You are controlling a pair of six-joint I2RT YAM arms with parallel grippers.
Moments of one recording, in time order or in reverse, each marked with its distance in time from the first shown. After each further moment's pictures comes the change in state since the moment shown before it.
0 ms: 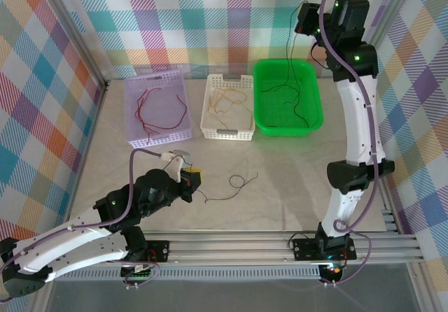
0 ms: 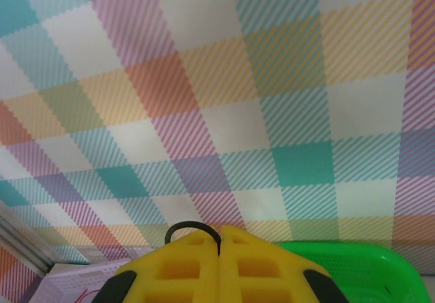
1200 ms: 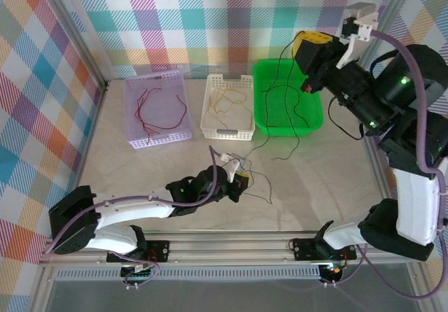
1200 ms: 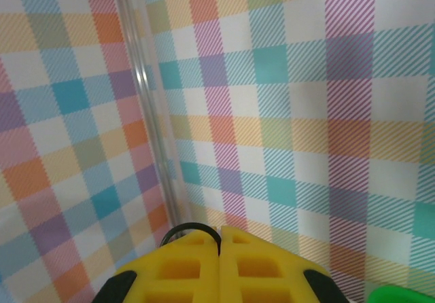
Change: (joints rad) left arm -0.066 0.631 0.016 0.583 0.130 0.056; right arm 0.593 -0.516 -0.126 -0.129 0.233 -0.186
